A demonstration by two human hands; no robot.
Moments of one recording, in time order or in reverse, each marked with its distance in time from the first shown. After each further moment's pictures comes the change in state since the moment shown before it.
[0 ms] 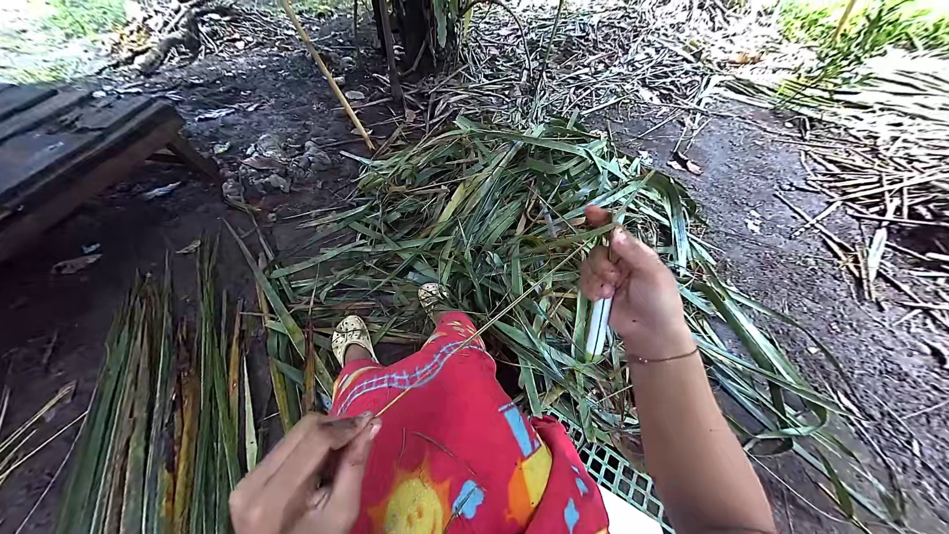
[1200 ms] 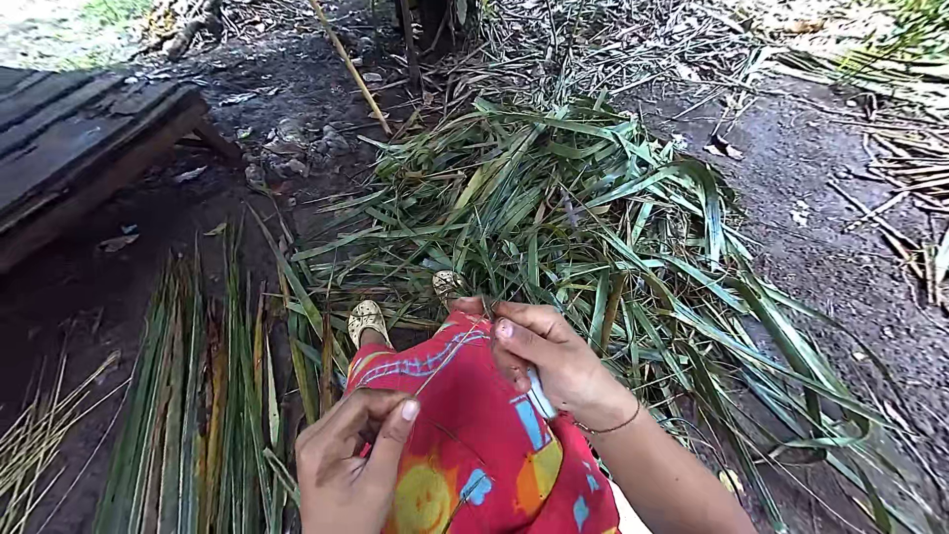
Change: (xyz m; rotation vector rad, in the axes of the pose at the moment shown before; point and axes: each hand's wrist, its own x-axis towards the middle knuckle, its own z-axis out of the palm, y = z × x) left_hand 0.002 0.028 0.025 -0.365 0.059 -0.334; right_hand -0.053 0.046 0.084 0.080 -0.504 0.222
